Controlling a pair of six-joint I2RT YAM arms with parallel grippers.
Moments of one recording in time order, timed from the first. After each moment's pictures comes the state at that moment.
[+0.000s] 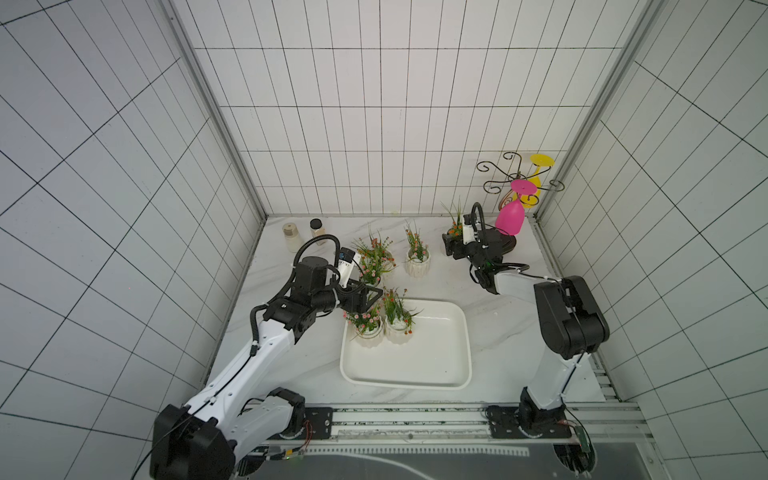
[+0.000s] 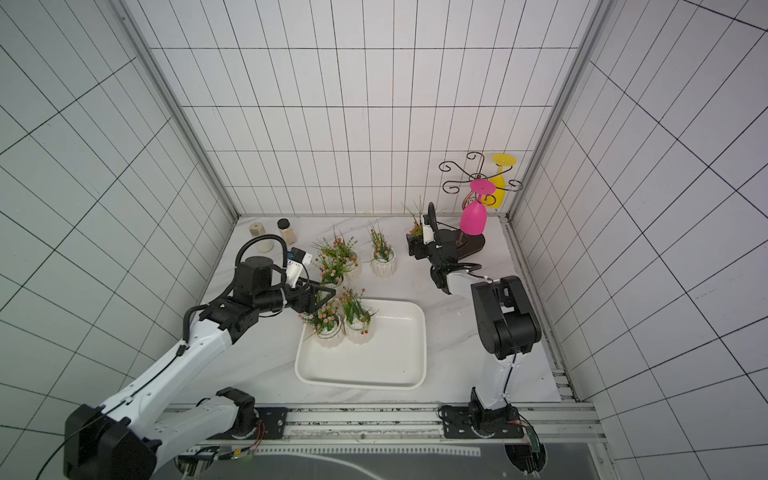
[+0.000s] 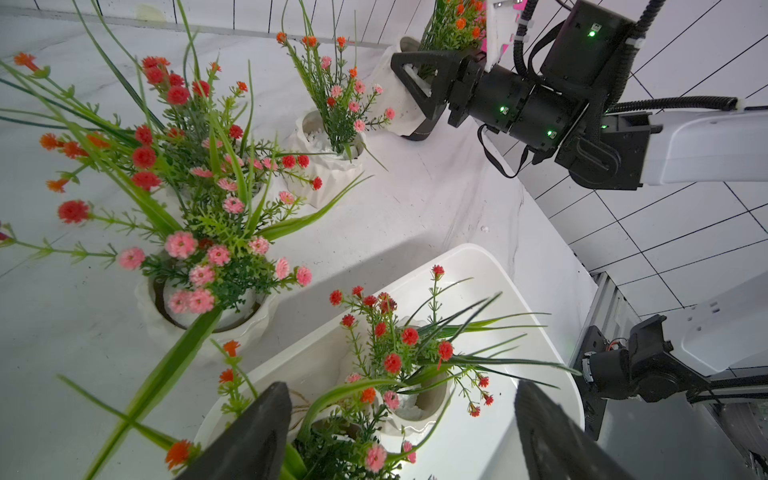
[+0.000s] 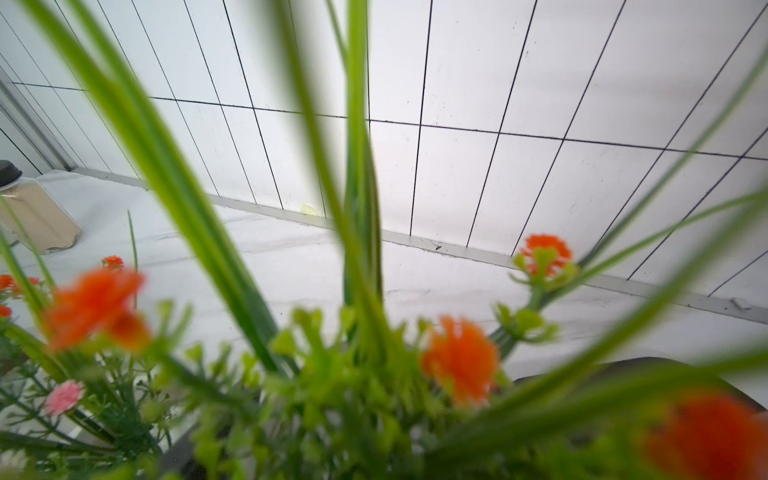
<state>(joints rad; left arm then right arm) -0.35 1.06 0.81 -0.33 0.58 -0.23 0.24 1.81 1.00 0.58 -0.07 -0.01</state>
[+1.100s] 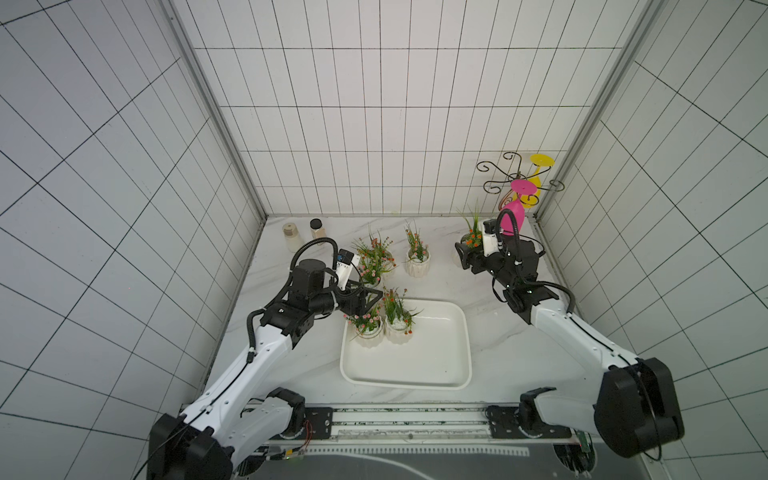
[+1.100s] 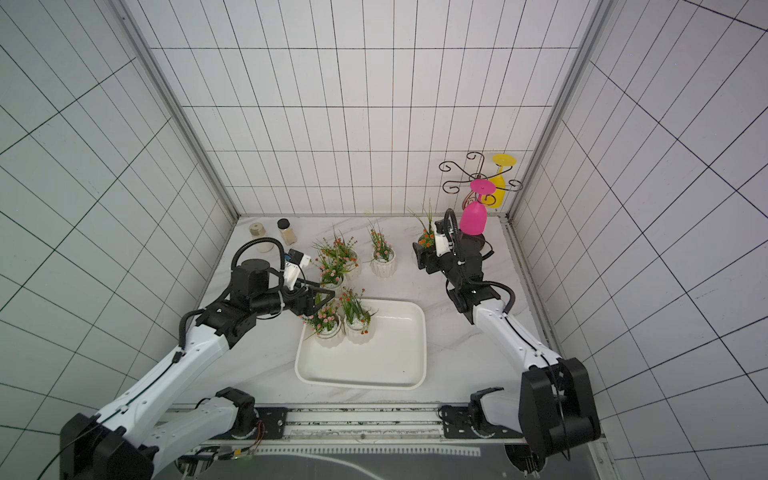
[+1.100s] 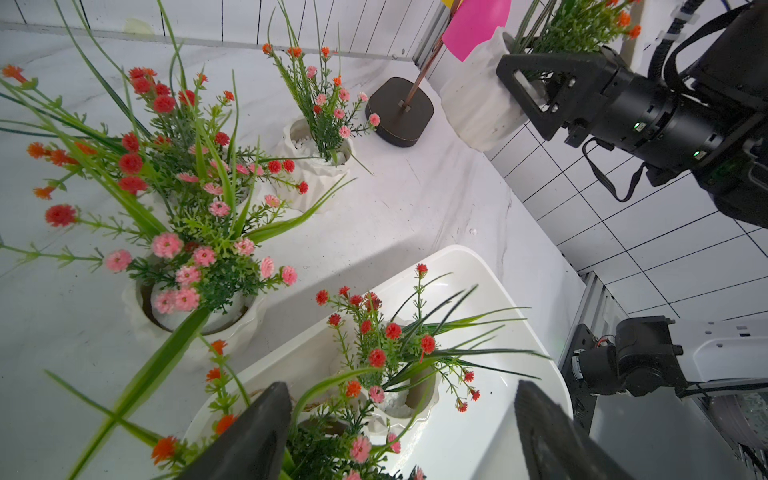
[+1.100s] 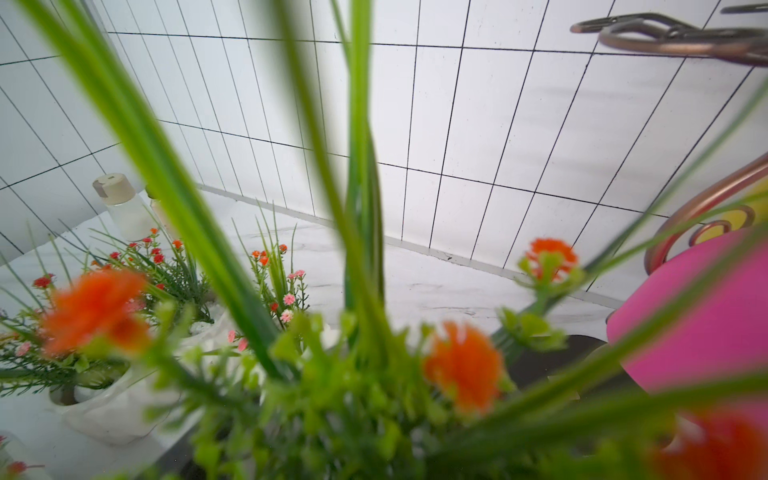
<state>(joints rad) -0.34 1.01 0.78 -0.31 0.61 -0.24 0.28 1.23 0.80 0.22 -0.14 -0.05</state>
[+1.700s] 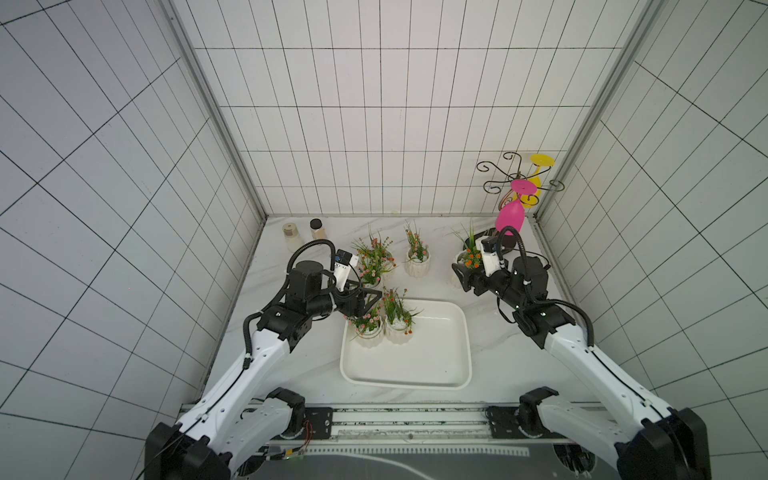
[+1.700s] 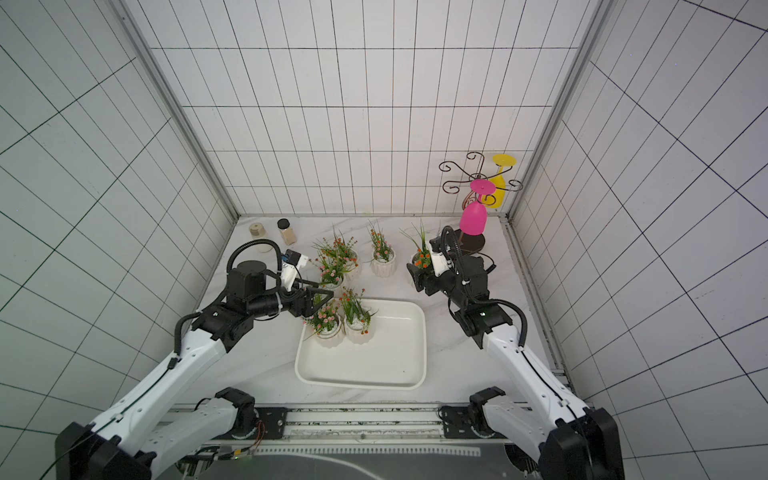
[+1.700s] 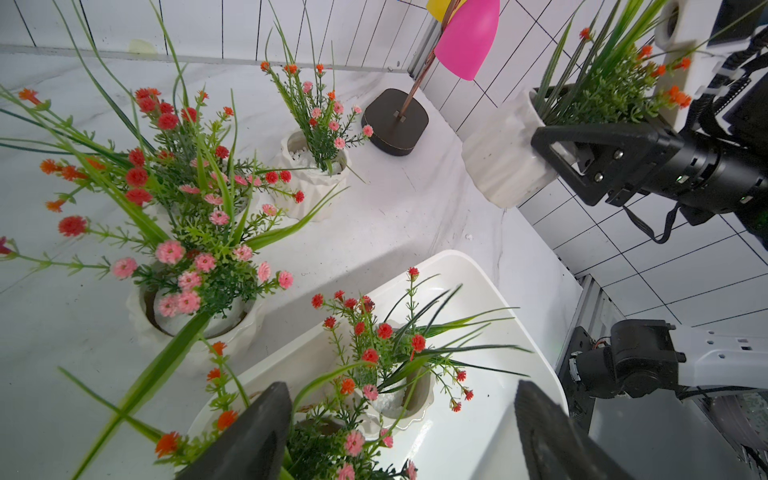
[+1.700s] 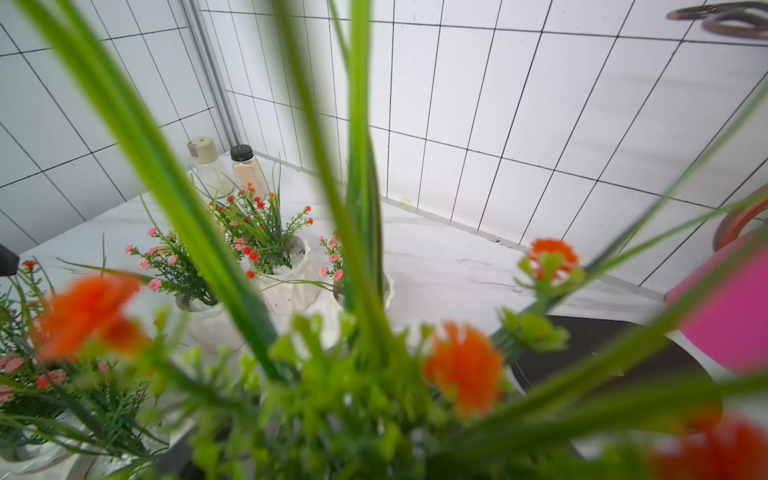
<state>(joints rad) -0.35 0.97 0.77 -0.30 0.61 -0.24 0.36 1.01 0.71 0.04 -0.20 -0.07</state>
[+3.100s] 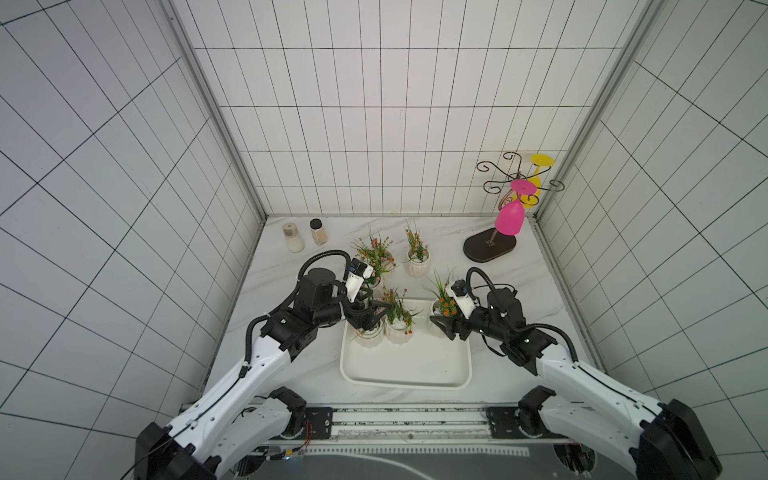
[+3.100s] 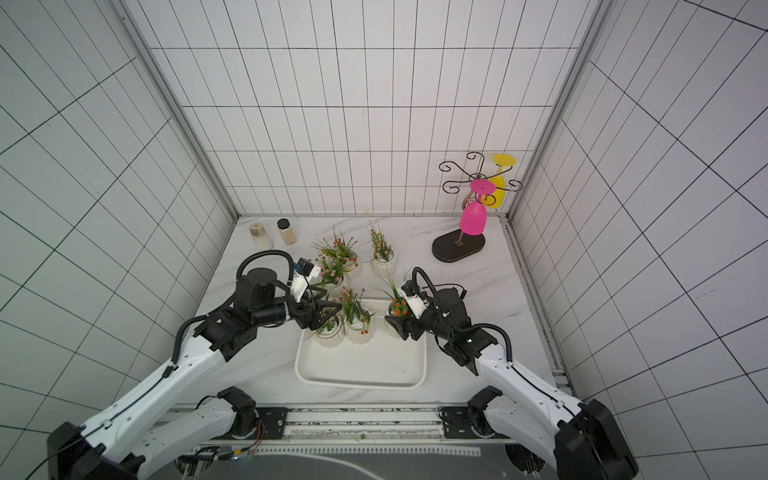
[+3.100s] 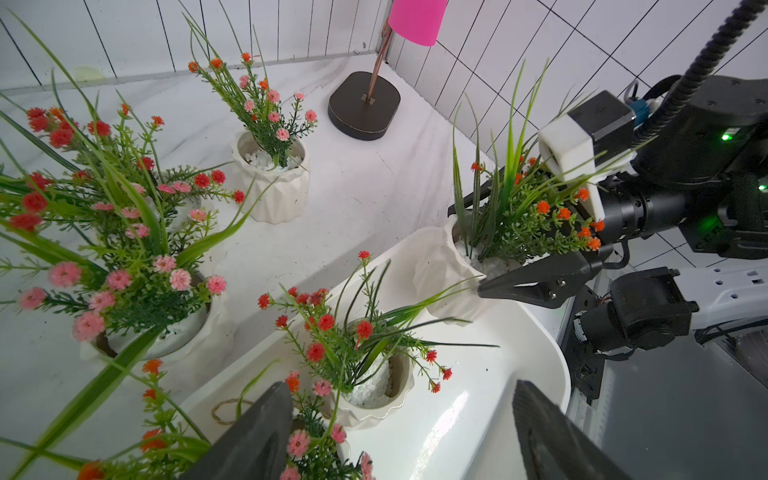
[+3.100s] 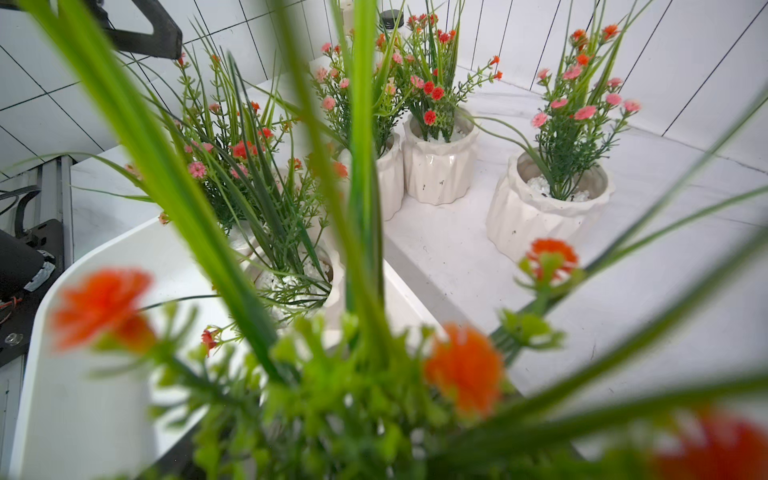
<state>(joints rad) -0.50 0.94 0.77 -0.34 0.51 -0.15 0.57 0.97 0.45 0.09 -0.34 -0.09</state>
